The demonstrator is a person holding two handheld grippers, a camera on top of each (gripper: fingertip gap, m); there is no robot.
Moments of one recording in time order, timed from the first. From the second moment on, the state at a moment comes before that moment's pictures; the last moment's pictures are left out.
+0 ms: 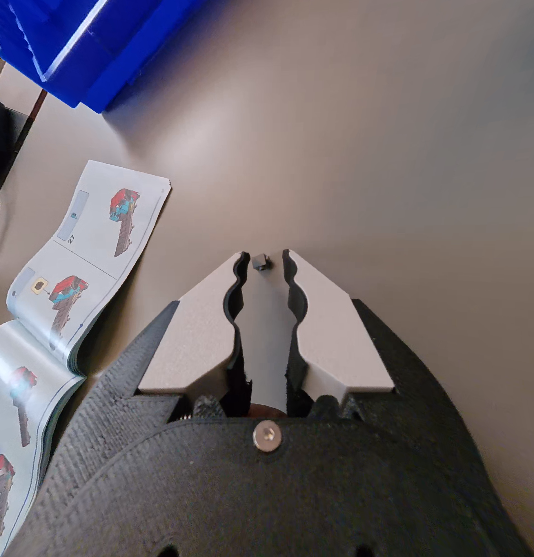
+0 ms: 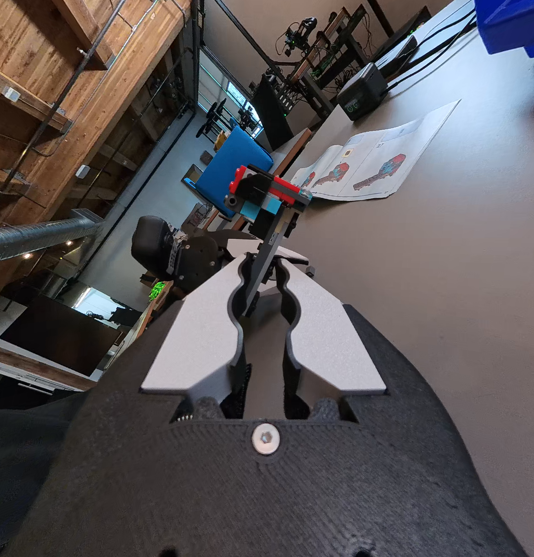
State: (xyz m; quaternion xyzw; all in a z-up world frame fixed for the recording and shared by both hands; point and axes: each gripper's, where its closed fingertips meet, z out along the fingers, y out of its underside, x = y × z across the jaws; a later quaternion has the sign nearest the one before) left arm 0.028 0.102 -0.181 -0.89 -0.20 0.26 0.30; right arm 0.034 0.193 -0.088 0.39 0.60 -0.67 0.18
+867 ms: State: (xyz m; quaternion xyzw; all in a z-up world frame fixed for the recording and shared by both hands) left arm 0.024 0.088 -0.187 -0.88 -0.26 0.21 0.34; right arm 0.036 0.192 -0.085 0.38 0.60 -0.68 0.18
